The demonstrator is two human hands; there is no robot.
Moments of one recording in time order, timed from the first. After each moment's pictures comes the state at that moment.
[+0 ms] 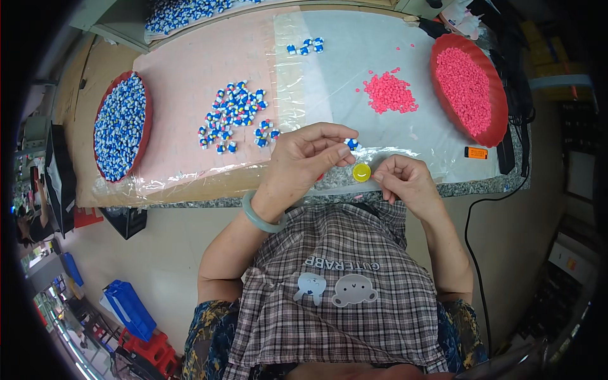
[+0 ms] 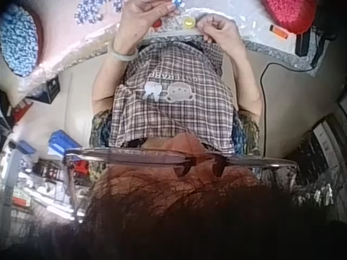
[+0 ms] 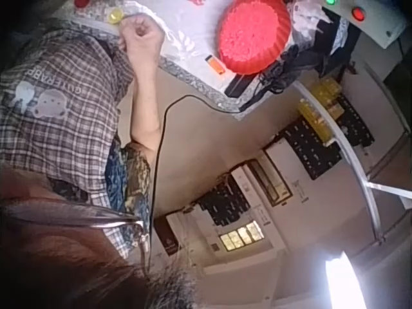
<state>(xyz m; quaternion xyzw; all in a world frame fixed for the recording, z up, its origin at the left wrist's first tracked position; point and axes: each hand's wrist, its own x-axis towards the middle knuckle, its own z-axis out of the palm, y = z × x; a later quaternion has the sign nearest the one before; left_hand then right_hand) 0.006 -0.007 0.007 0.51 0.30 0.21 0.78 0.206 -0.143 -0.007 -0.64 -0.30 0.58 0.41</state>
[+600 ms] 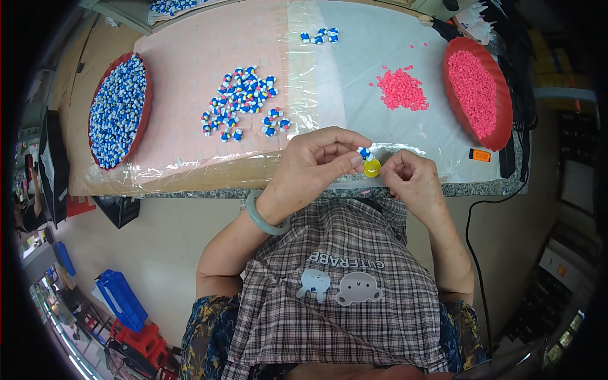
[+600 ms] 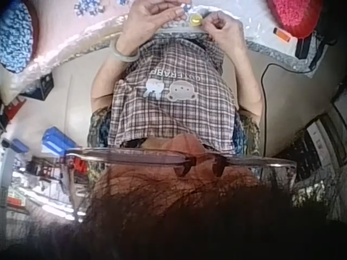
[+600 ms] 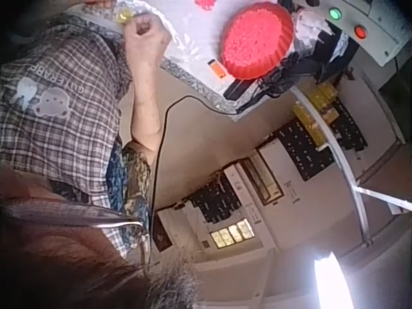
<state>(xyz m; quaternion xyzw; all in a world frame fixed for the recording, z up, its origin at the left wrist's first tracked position) -0.007 -0.017 -0.004 0.50 0.25 0.22 0.80 0.188 -0.134 0.005 -0.75 -0.39 0.44 0.30</state>
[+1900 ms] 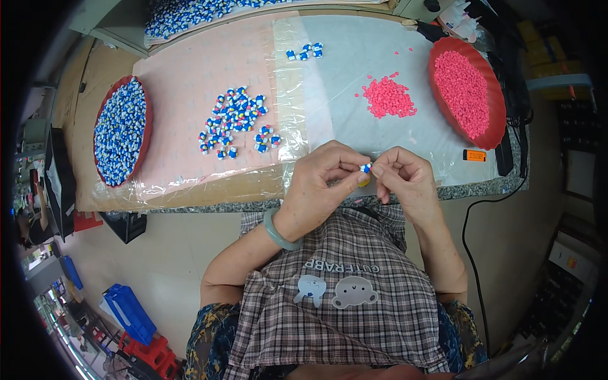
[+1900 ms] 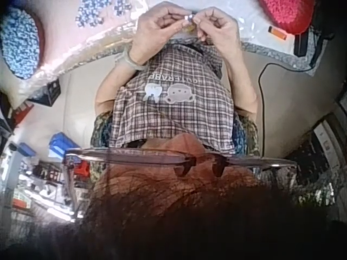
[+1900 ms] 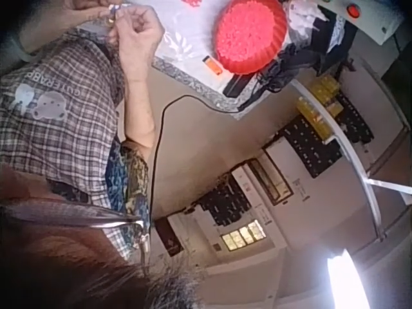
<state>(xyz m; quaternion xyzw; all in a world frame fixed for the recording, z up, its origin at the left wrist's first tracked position) 0.018 -0.040 -0.009 0.56 0.26 0.31 0.73 0.185 -0.128 0.015 -0.61 -0.30 0.53 0.50</state>
